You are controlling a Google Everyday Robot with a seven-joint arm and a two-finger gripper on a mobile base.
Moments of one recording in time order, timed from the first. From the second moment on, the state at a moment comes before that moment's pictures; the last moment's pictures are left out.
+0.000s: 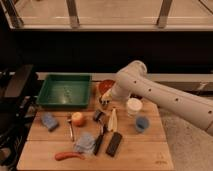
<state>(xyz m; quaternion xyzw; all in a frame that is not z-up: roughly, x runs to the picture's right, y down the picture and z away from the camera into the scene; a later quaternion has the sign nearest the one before) 0.056 0.070 0.753 -0.15 -0.22 -0.53 0.81</state>
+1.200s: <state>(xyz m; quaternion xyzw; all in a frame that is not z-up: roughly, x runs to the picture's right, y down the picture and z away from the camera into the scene) 0.024 0.092 0.811 -0.21 -0.23 -0.58 0.75</state>
